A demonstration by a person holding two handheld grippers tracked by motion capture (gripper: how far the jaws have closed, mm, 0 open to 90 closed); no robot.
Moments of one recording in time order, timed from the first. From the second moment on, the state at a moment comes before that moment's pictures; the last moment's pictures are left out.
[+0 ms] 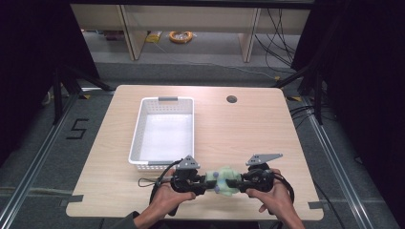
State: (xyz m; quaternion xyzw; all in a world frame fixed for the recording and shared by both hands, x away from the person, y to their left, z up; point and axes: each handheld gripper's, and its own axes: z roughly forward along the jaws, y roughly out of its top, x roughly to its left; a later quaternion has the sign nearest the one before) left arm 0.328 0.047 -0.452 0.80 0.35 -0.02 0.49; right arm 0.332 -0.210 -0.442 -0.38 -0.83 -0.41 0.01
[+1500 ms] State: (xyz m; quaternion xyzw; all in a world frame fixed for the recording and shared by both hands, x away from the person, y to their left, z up) left arm 0.409 0.197 -0.416 0.78 0.45 0.07 0.44; right arm 0.464 -0.035 -0.398 -0.31 -0.88 -0.37 0.03
